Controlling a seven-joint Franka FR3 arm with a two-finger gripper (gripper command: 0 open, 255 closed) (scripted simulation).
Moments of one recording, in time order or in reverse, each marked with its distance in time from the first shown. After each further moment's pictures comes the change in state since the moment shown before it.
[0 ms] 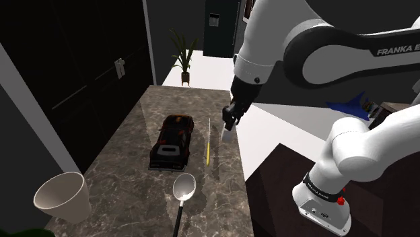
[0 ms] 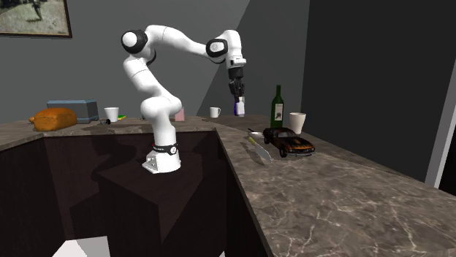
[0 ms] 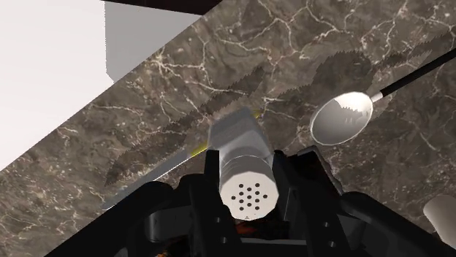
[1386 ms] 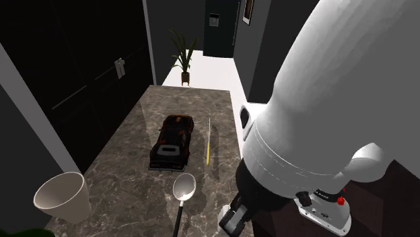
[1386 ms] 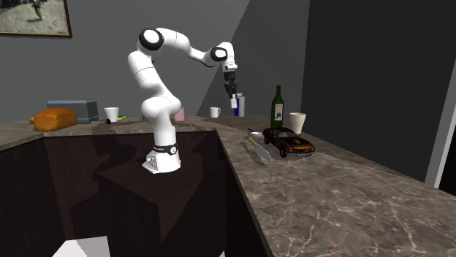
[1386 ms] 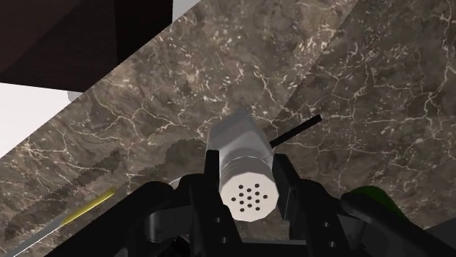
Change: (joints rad) arm 0.054 0.181 0.504 0.298 0.087 -0.057 0.548
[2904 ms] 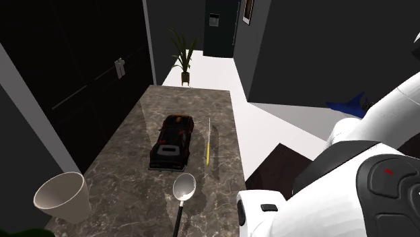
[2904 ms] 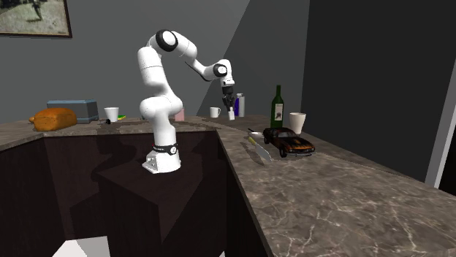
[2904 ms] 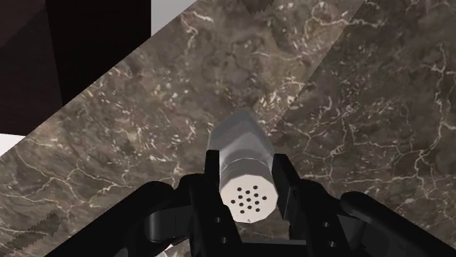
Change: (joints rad) arm -0.130 0.211 0.347 -0.031 -0.112 0.229 0.259
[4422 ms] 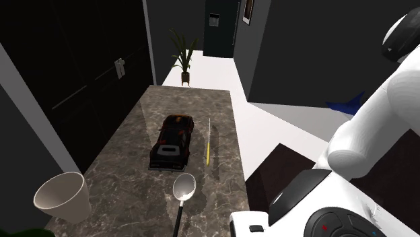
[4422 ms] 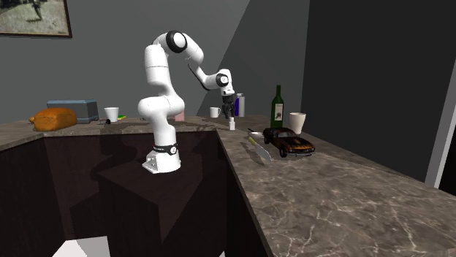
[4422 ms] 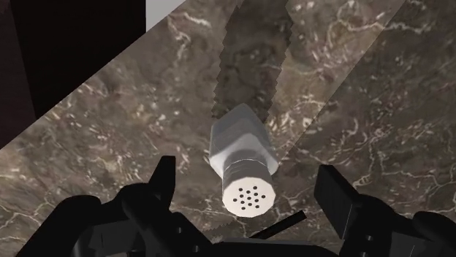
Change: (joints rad) arm -0.193 0.159 0.237 -0.088 -0.170 0.168 0.142
